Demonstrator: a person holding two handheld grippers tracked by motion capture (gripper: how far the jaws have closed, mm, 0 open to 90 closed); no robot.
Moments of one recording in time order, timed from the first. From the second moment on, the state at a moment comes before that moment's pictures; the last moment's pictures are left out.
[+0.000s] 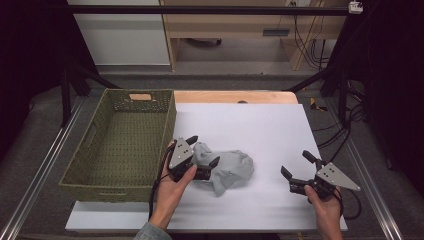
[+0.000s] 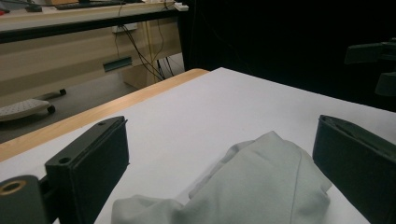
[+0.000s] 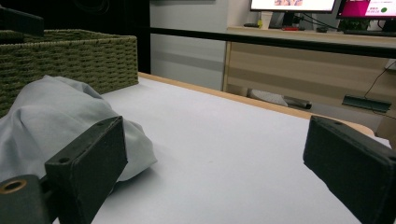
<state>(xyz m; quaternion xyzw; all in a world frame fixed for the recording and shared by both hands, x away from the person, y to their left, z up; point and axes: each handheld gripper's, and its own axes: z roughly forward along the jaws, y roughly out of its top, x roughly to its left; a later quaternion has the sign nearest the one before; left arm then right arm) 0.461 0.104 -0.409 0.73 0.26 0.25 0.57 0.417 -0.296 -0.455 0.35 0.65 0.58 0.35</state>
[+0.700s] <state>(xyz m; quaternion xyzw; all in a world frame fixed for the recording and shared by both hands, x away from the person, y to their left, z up) 0.447 0.111 -0.421 0.73 0.27 0.25 0.58 0.417 -0.296 -0.456 0.35 0.65 0.58 0.35</state>
